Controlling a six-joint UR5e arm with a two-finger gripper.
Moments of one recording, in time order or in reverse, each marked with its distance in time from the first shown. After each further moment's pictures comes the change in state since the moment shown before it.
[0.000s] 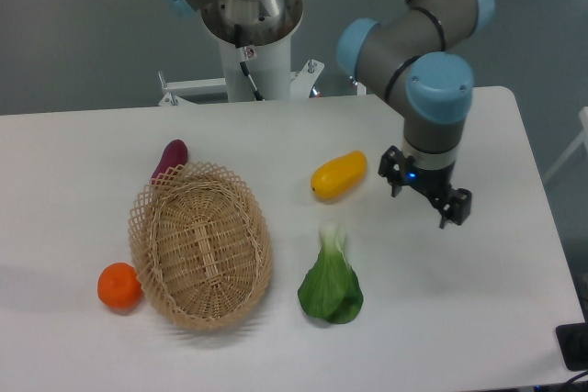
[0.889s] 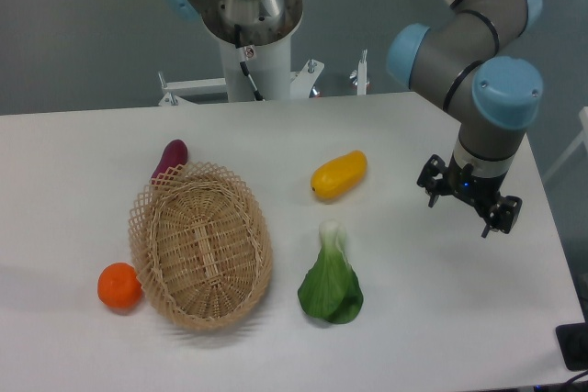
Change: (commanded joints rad) arm 0.034 -0.058 0.098 -0.114 -0.035 0.011
